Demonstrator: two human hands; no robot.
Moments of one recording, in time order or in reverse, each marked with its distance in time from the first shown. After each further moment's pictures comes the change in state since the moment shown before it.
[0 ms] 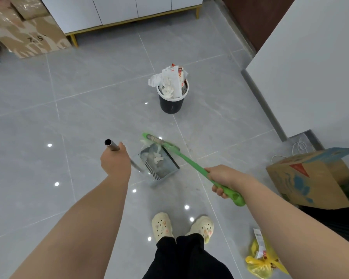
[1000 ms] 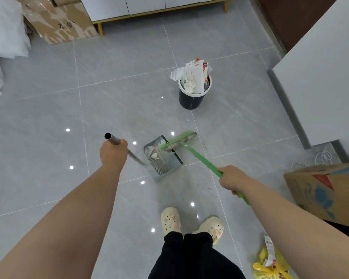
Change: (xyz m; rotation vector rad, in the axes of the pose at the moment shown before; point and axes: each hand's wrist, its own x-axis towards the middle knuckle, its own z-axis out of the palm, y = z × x) left_hand 0.053 -0.032 -0.048 0.100 -0.162 -0.009; right_hand 0.048 -0.006 0.029 -0.612 0.242 -0.111
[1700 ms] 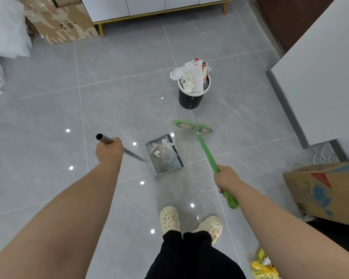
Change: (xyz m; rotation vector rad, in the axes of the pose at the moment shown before) left_hand -0.002 -0.008 0.002 -0.241 0.122 -0.171; right_hand 0.007 0.006 0.029 0.376 0.077 0.006
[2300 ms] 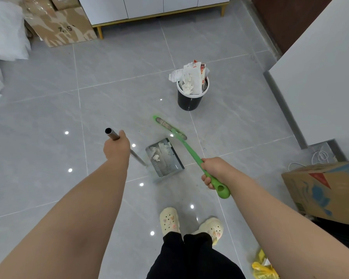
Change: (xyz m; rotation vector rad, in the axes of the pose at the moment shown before) left_hand -0.008 0.016 0.015 -0.030 -0.034 -0.031; right_hand -0.038 -0.056 -0.010 0.432 -0.226 0.163
